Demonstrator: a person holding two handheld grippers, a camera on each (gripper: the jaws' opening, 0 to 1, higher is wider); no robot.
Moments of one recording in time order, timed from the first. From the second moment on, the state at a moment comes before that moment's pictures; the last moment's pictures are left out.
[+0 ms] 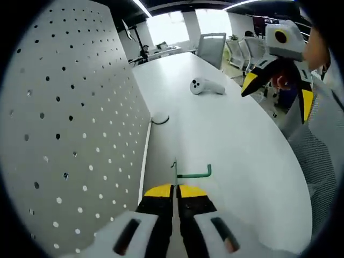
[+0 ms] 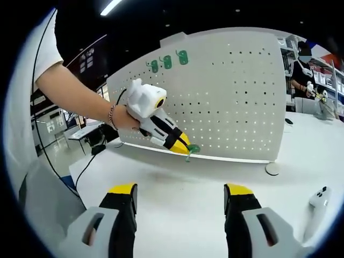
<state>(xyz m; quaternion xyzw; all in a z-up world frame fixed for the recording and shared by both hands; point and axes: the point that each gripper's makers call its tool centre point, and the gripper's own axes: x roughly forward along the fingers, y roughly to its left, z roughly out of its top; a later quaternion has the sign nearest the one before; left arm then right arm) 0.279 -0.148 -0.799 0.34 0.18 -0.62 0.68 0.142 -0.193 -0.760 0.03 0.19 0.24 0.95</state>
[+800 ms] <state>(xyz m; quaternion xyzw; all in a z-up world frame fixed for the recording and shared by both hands) 0.269 -0.138 -0.757 0.30 0.13 -0.60 0.73 0.142 -0.193 -0.758 0.03 0.18 0.24 0.95</state>
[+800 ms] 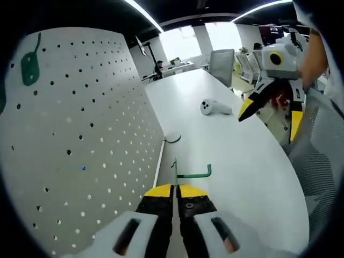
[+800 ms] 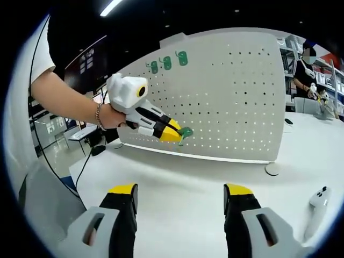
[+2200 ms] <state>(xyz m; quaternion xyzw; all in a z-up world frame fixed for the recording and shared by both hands) 0.221 -0.087 -0.675 0.21 0.04 -0.53 0.82 0.141 -0.192 -0.759 0.03 0.18 0.24 0.95</state>
